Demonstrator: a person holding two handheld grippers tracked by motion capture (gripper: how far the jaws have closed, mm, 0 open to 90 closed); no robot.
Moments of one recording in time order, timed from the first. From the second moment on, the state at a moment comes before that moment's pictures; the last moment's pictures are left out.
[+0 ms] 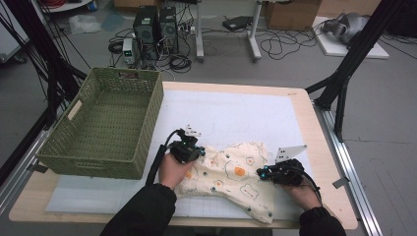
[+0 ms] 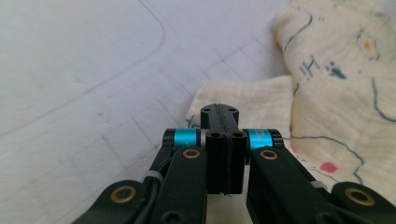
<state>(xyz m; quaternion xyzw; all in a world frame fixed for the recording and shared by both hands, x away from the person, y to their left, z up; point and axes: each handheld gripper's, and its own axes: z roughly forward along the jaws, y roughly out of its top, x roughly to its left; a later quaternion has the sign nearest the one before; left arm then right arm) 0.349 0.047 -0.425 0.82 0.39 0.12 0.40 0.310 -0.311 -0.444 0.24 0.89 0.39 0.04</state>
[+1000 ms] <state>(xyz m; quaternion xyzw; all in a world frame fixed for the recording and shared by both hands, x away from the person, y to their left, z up) 0.360 0.064 -0.437 0.82 0.42 0.09 0.38 0.363 -0.297 -0.436 0.28 0.89 0.35 0.06</state>
